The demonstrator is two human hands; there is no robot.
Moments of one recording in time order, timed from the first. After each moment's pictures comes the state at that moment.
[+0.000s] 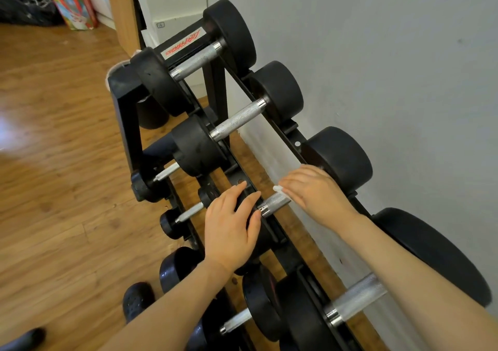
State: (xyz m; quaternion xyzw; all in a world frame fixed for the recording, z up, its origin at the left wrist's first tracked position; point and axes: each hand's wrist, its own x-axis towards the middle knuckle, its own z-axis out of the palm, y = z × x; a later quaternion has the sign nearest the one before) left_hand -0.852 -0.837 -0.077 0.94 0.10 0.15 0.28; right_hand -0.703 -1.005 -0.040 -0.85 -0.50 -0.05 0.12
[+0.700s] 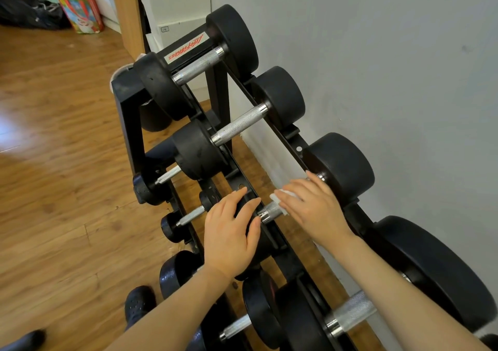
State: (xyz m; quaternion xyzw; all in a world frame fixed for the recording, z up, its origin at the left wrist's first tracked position) left_hand -0.851 -0.837 -0.075 0.94 0.11 0.15 0.29; right_hand -0.719 -1.009 -0.056 -0.85 -0.50 -0.14 0.07
